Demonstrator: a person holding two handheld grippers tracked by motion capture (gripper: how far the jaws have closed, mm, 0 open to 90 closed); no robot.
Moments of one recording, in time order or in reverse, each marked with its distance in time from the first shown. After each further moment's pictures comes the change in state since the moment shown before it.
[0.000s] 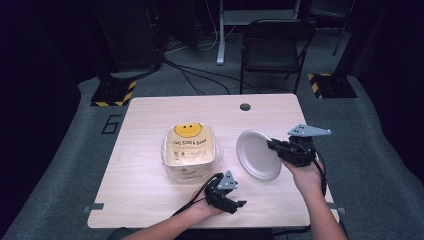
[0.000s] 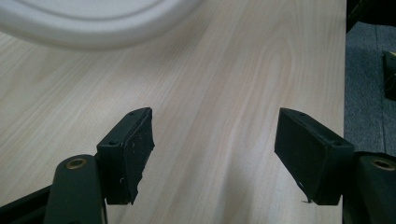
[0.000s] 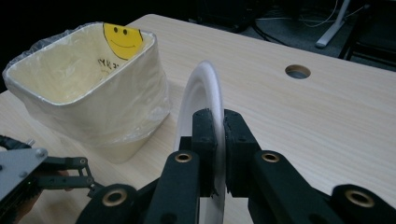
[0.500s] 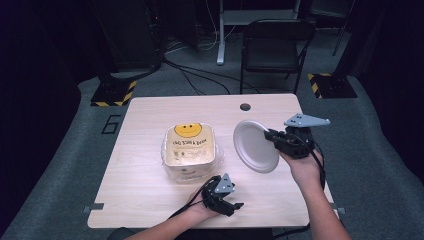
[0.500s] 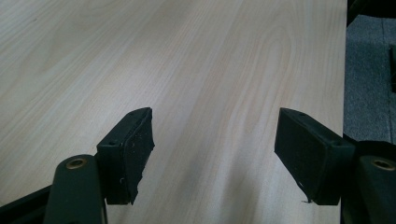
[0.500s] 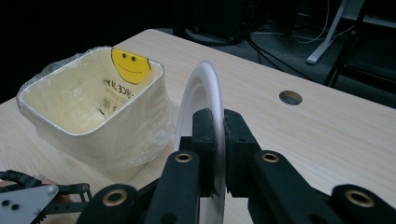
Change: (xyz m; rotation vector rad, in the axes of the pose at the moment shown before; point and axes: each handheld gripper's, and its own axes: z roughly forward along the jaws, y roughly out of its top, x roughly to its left) left arm -0.003 -0.008 -0.005 0.003 0.020 0.018; right arm 0.018 0.037 -0.010 -0.024 -0.027 -0.052
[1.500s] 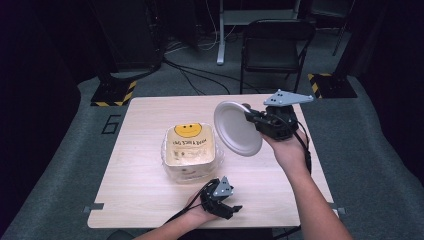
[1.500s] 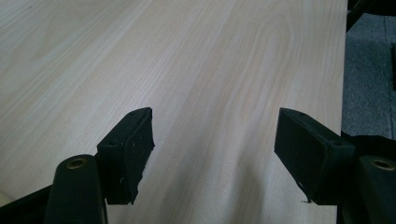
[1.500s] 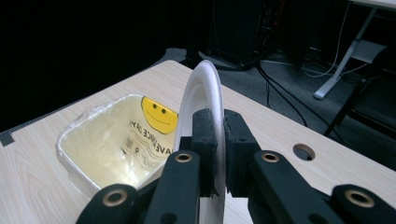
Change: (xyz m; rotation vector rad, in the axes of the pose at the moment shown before) left arm -0.003 -0.009 -0.001 0.006 0.012 0.004; right arm 0.039 0.071 0.005 -0.063 0.041 -0.107
